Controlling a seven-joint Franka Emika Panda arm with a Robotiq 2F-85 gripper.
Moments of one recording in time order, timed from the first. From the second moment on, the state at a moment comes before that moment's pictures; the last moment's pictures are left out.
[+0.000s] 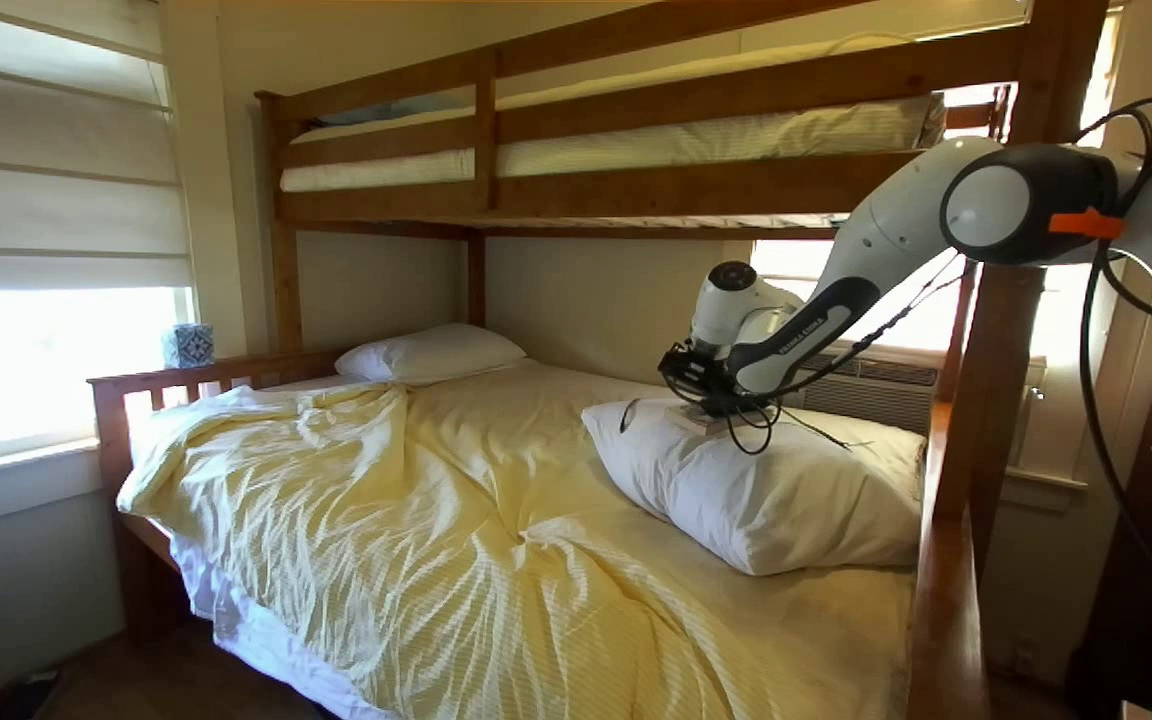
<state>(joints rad) -0.34 0.65 -0.09 -1.52 -0.90 2.79 1.70</state>
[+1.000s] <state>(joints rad) -0.15 0.69 -0.27 -1.45 -0.57 2.53 1.65</state>
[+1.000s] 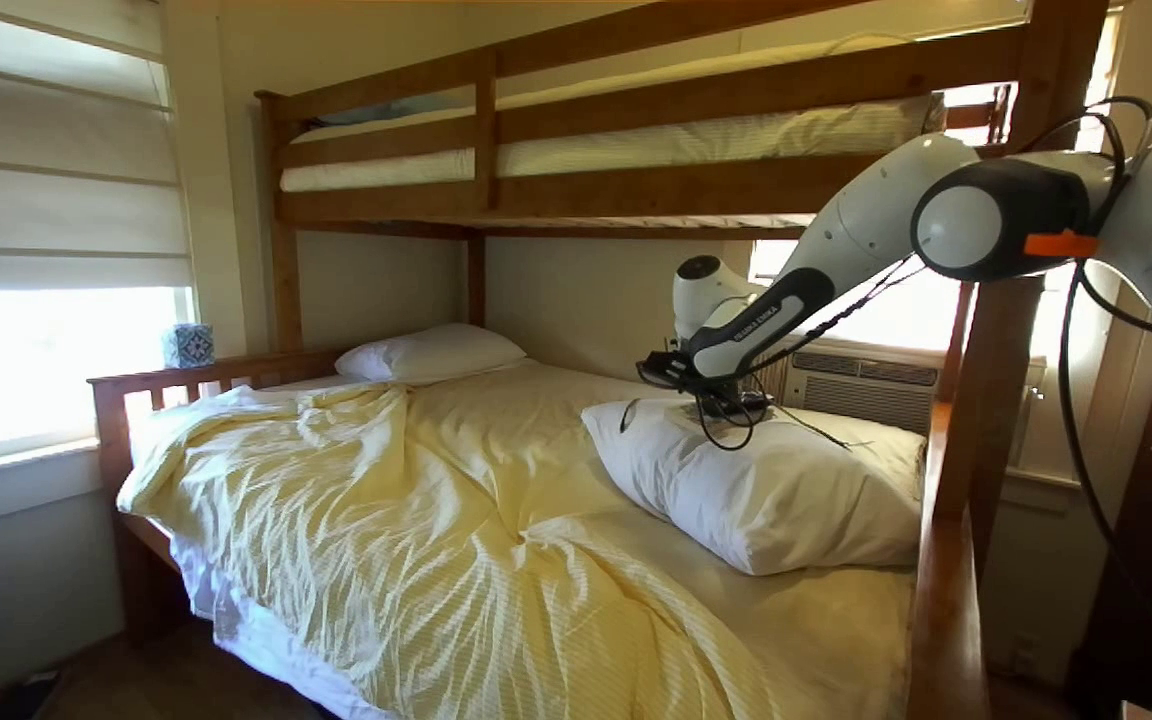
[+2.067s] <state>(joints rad) -0.14 0.83 -0.34 -1.30 -0.35 2.48 1.50</state>
